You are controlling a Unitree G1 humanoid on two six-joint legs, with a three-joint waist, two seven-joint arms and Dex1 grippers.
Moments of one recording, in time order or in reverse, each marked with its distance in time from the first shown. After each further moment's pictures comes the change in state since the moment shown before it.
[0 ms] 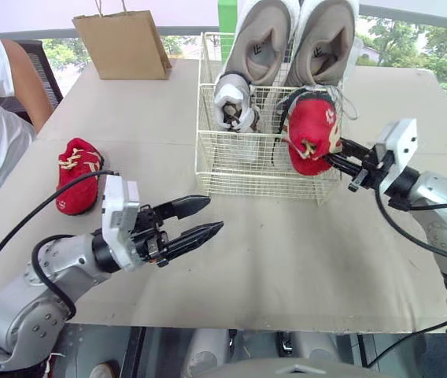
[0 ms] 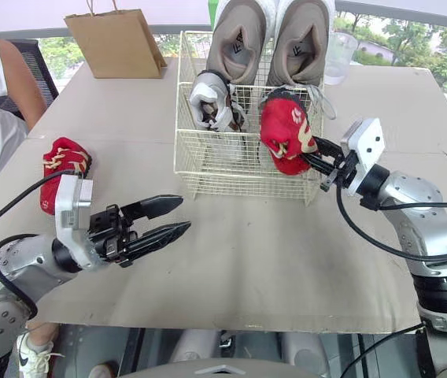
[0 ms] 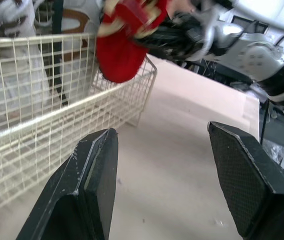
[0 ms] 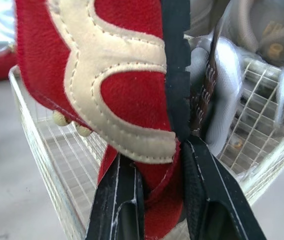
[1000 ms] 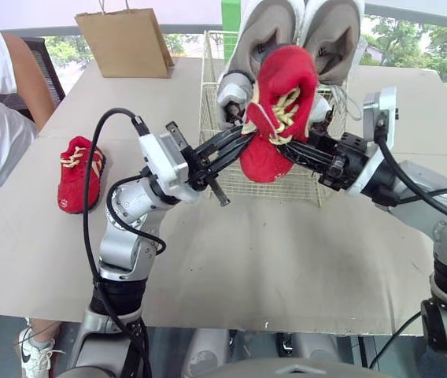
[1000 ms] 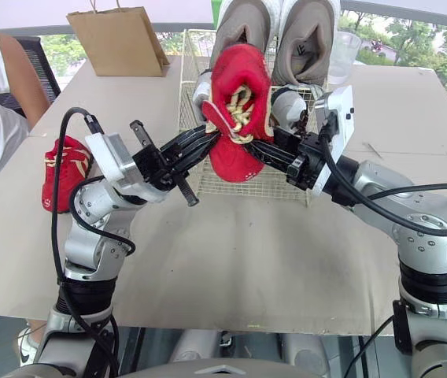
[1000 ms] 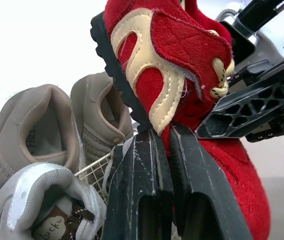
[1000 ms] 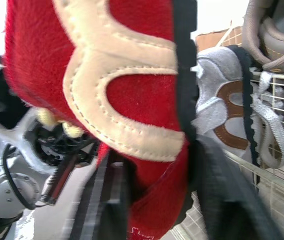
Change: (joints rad) left arm -0.496 -0.378 -0.347 0.362 0.544 -0.646 0.018; right arm -0.175 0.098 -0.068 -0.305 0.731 0.657 -0.434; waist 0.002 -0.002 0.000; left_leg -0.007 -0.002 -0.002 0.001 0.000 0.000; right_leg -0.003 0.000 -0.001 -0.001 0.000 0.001
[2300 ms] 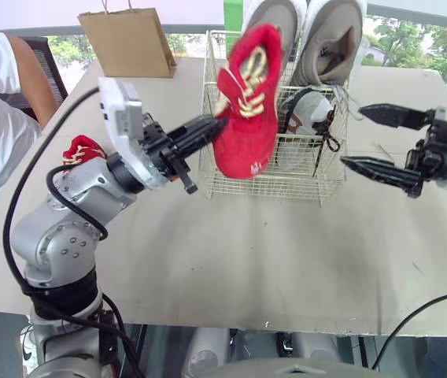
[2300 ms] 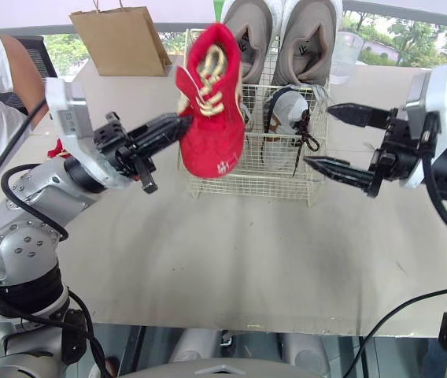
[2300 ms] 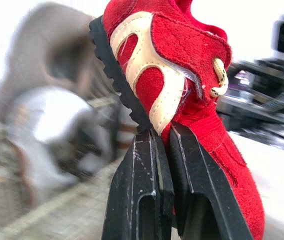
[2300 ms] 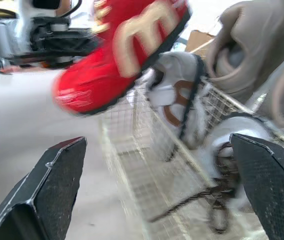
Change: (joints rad) left arm -0.090 0.136 0.290 -0.225 -0.360 0.758 0.217; right arm 0.089 -0.227 -0.337 -0.042 -0.326 0.030 0.593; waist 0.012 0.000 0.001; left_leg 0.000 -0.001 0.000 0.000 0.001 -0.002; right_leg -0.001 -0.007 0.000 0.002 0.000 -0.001
